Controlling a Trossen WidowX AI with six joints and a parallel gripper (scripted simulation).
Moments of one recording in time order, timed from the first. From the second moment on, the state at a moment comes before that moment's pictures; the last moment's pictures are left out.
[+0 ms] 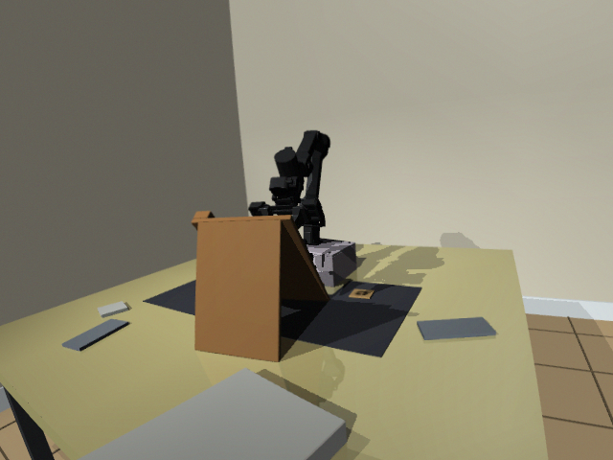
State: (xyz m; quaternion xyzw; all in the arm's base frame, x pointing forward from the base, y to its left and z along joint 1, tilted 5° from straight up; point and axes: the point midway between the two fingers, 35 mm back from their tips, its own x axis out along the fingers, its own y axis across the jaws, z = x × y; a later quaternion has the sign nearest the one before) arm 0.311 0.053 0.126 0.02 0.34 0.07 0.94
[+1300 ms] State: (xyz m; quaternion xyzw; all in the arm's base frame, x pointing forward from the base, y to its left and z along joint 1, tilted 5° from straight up) arm 0.336 0.085 0.138 0.00 0.60 0.07 0.80
